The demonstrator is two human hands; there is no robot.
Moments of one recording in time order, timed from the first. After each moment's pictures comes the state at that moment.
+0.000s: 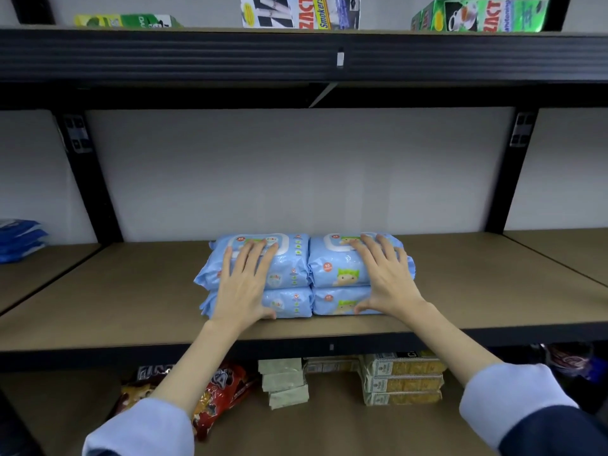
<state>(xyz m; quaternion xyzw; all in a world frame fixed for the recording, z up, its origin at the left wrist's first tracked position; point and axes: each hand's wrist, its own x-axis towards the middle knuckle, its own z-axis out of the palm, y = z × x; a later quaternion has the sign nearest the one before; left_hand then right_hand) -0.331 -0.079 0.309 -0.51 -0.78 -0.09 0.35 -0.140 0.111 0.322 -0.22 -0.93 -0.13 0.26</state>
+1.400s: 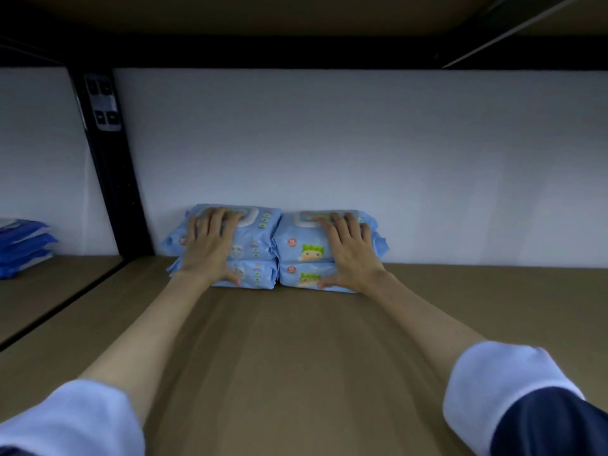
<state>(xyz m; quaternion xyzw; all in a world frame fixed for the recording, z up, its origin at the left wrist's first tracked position) -0.671 -0.071 0.310 -0.43 -0.85 -0.08 0.30 -0.485 0.119 0.315 -0.16 -0.95 -0.14 0.24</state>
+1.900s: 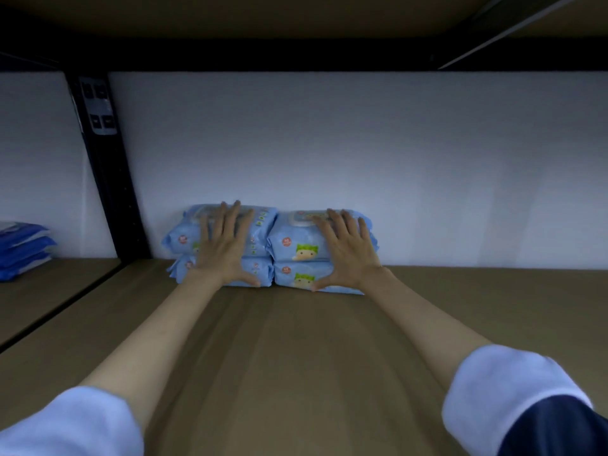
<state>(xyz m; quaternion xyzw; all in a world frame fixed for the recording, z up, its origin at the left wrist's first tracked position) -0.643 -0.048 0.322 -0.41 -0.89 -0.05 0.22 -0.481 0.124 0.324 -0.17 -0.95 -0.13 0.23</state>
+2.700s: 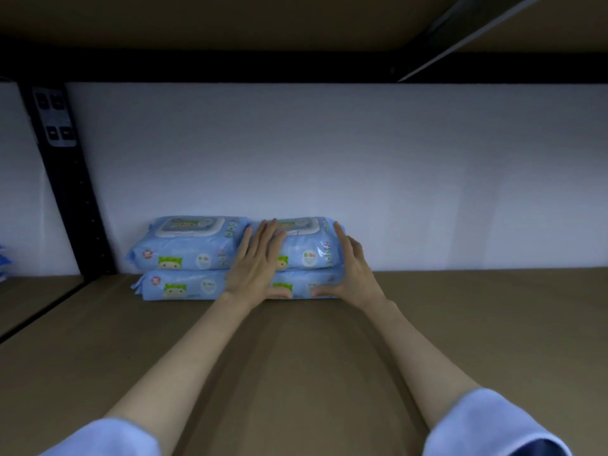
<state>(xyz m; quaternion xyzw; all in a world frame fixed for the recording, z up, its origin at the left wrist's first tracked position) -0.590 0.020 0.303 -0.51 -0.77 -0.02 0.37 -0.443 0.166 0.289 -0.18 -0.89 0.26 0.34</state>
